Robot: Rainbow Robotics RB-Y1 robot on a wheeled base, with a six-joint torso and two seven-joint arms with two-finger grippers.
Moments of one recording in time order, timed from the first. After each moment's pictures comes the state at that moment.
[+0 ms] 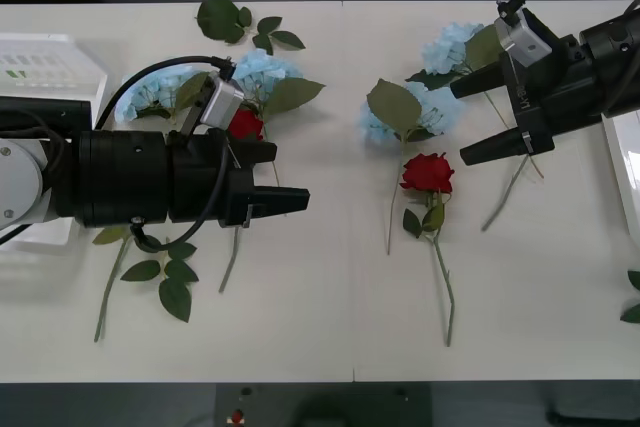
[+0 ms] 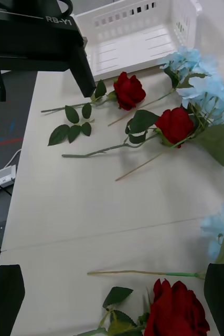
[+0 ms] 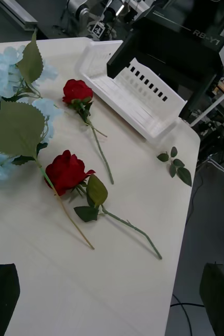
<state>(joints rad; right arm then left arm) -0.69 -1.06 0.40 -1.55 -2.02 1.27 2.72 -0.45 1.09 -0.63 -2.05 1.84 0.51 -2.11</state>
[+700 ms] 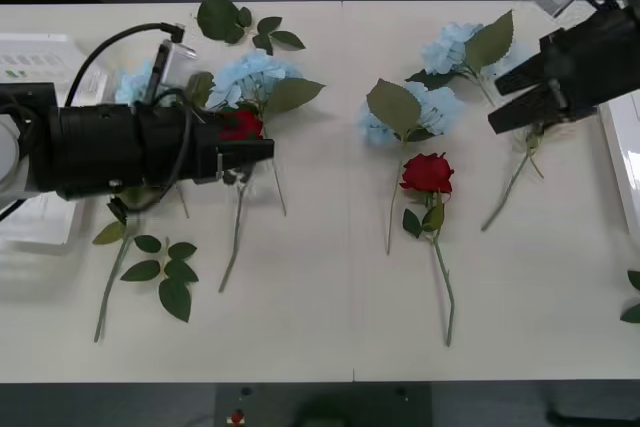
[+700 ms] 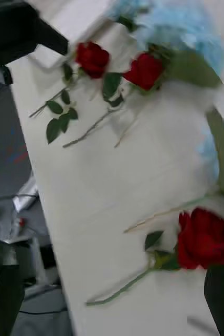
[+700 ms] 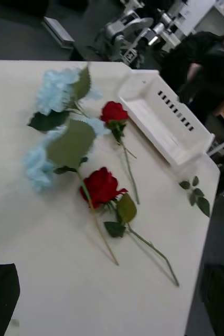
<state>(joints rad) -0.81 -1.16 0.44 -1.53 -1.99 1.36 2.17 -0.41 1.06 -0.52 -1.91 1.92 0.51 -2.11</state>
